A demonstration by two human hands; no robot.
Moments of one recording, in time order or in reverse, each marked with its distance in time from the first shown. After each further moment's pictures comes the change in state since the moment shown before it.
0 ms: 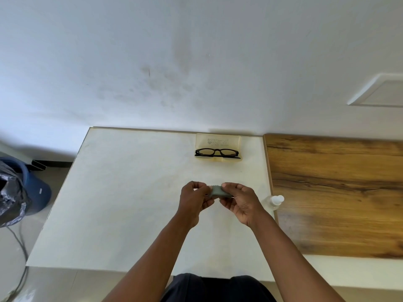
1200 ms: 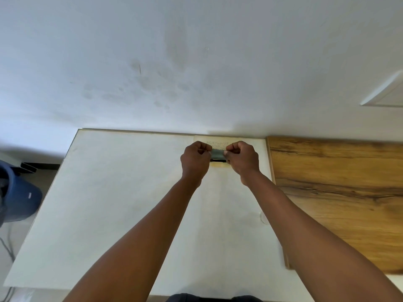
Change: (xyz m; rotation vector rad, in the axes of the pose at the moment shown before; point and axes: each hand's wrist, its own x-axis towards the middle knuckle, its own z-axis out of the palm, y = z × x) left_hand 0.066 0.071 0.039 0.440 0.195 0.379; right_hand 0.059 -0.078 0.041 -0.735 0.253 -0.563
